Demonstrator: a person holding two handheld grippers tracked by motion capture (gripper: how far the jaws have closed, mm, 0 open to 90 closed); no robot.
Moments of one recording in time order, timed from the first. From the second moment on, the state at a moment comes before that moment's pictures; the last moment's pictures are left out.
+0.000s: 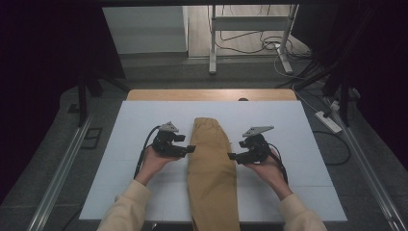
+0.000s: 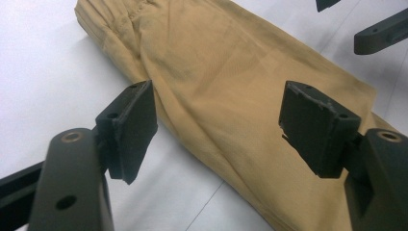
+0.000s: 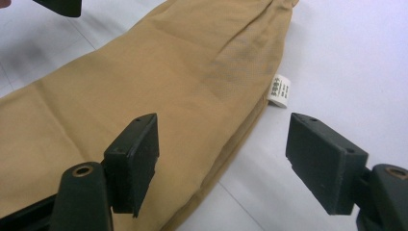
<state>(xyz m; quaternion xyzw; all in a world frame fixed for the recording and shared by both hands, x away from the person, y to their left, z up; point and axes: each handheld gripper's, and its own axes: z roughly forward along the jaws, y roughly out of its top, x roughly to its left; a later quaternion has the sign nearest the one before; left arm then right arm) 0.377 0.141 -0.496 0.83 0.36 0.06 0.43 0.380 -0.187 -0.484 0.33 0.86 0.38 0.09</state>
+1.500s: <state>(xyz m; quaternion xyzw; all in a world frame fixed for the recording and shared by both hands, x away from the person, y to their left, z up) 0.454 0.131 -0.523 0.82 0.43 0.05 0.37 0.481 -0.139 -0.512 0.39 0.84 0.36 0.08</state>
